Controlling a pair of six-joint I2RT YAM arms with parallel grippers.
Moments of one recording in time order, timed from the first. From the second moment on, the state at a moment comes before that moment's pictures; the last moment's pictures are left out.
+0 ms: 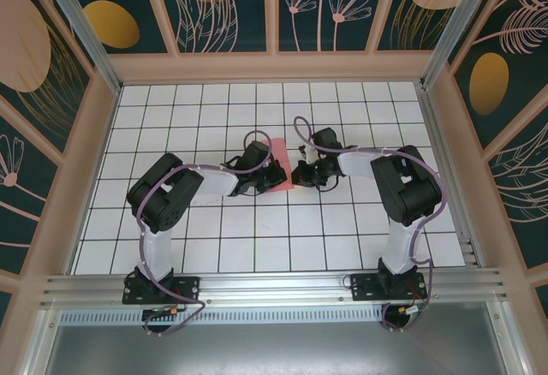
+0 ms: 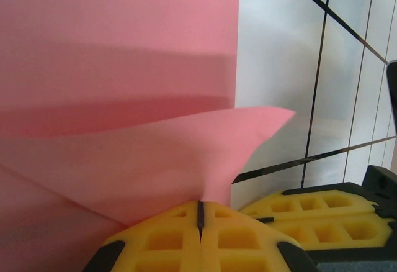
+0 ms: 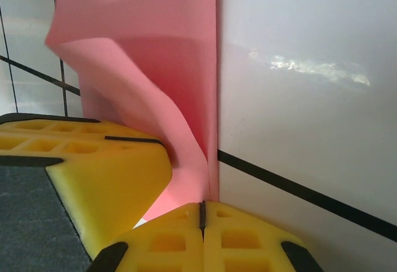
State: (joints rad) left arm -0.69 1.97 0.99 0.21 0.28 -1.07; right arm 0.46 1.89 1.00 -0.24 -0.56 0.44
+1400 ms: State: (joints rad) left arm -0.49 1.93 0.98 0.12 0.20 -0.94; right arm 0.54 1.88 1.03 -0.30 -0.34 0.42
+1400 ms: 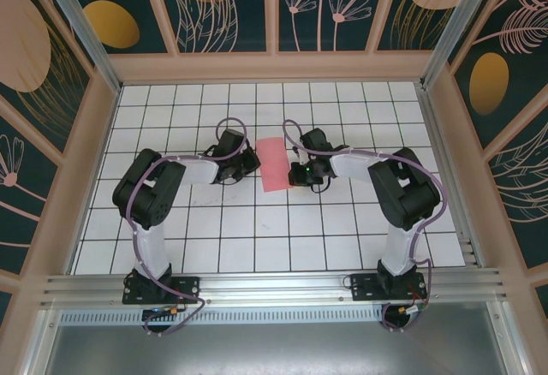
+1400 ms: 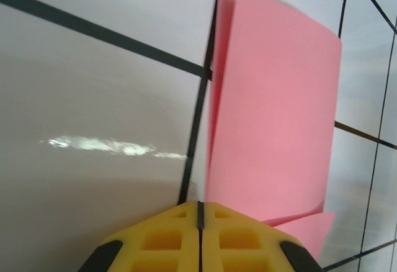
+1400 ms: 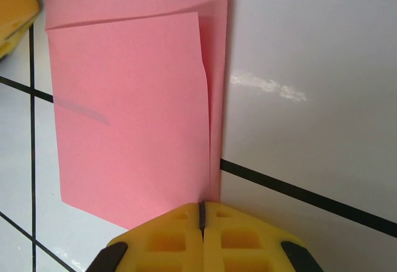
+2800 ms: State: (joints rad) left arm -0.61 1.93 1.00 0.19 0.28 -0.93; right arm 0.54 1.88 1.04 -0.30 -0.55 0.49
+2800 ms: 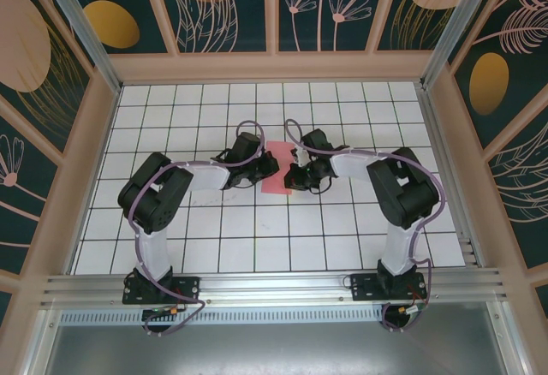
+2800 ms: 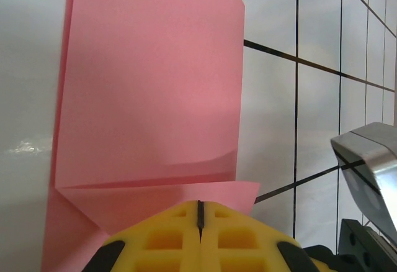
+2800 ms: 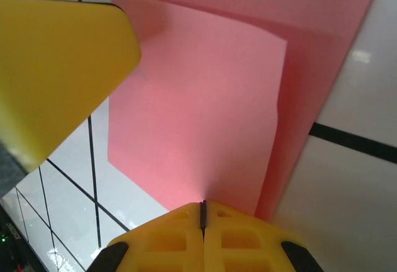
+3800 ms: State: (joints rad) left arm -0.62 1.97 1.05 0.07 0.23 -0.94; right arm 0.49 1.72 0.89 -0.28 -0.52 0.50
